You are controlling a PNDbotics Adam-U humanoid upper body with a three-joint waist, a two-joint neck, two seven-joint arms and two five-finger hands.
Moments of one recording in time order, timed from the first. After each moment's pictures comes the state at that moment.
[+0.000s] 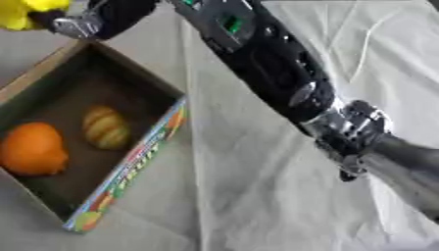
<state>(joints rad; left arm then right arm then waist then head) -0.35 0.52 0.16 -1.98 0.10 -0.70 0.31 -1.05 -0.49 0.32 -1.51 0.34 -0.43 0.34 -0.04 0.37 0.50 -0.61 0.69</state>
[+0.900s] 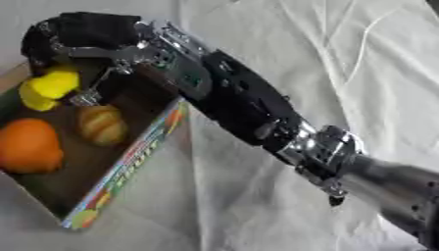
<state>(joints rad) -0.32 0.53 0.18 -1.98 0.06 -0.70 0.35 -0.96 -0.45 0.38 -1.43 0.69 -0.55 0.32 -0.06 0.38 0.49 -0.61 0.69</state>
